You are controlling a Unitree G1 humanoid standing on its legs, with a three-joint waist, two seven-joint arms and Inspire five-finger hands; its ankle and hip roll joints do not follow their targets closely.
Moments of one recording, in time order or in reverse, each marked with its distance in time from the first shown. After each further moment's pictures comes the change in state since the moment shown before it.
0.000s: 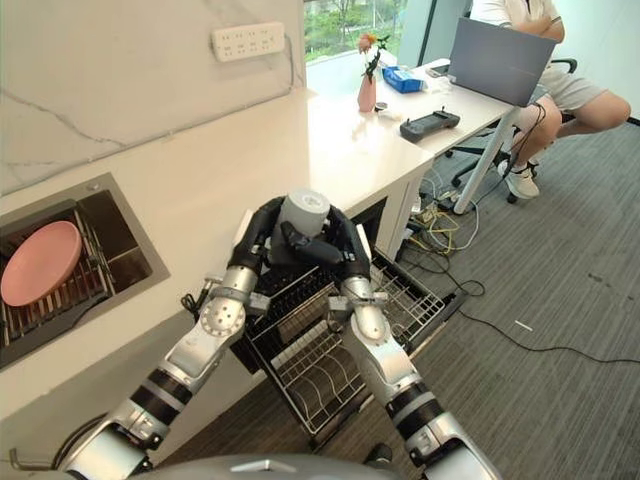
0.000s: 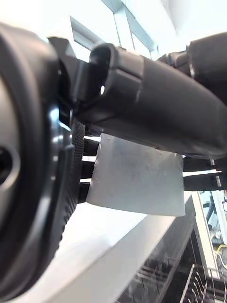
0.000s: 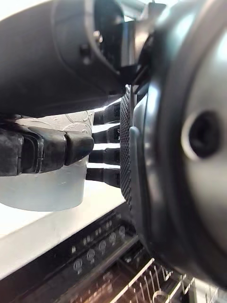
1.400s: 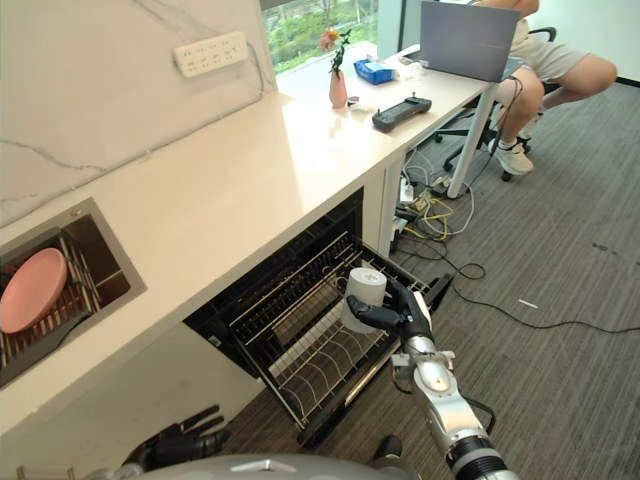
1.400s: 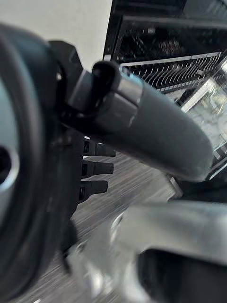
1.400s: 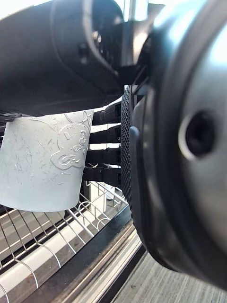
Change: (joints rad) left arm 0.687 0.250 0.199 0.536 -0.638 0.190 -0.701; right arm 0.221 -0.235 -0.172 0.246 -0.043 0.122 0.230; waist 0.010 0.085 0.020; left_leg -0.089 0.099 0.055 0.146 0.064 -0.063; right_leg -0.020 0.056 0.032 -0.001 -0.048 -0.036
